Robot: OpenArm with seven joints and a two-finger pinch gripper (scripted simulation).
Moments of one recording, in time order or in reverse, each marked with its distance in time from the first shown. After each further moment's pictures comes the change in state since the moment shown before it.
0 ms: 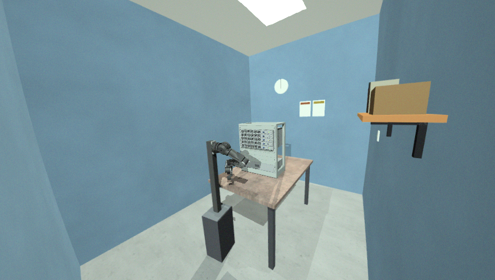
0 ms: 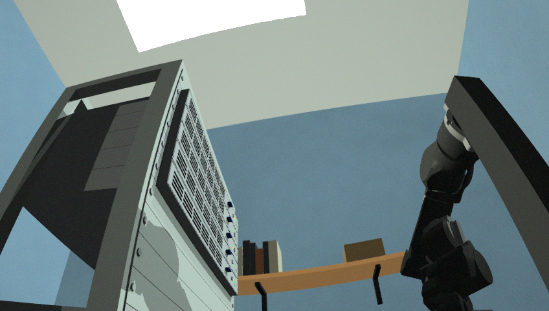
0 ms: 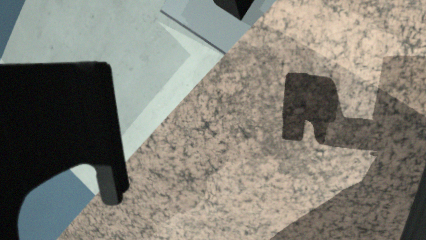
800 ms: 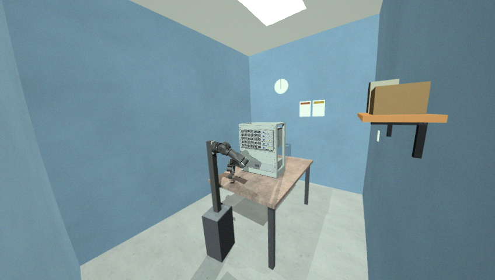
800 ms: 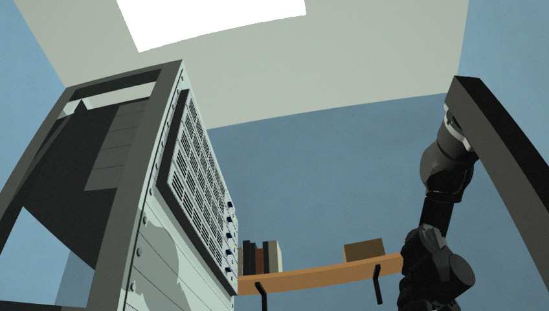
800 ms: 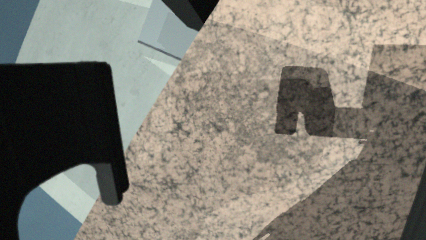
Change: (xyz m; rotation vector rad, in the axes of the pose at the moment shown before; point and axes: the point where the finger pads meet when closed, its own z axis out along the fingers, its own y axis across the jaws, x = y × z) arm -0.020 0.023 0.003 -0.044 0.065 0.193
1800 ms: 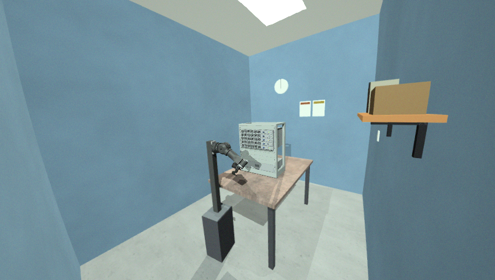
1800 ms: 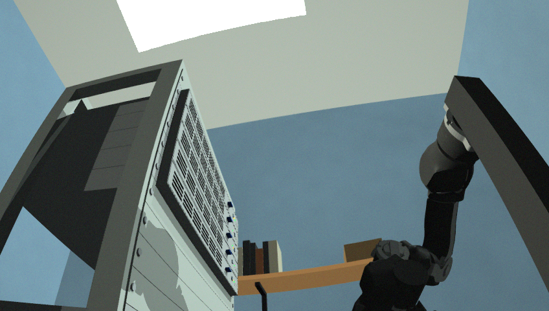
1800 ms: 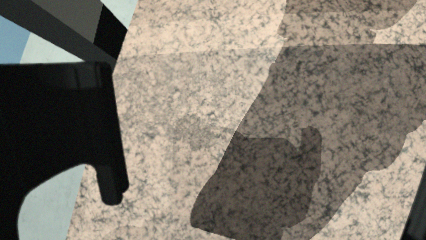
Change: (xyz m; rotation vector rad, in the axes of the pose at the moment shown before) arm -0.045 0.055 -0.014 -0.173 0.148 0.397
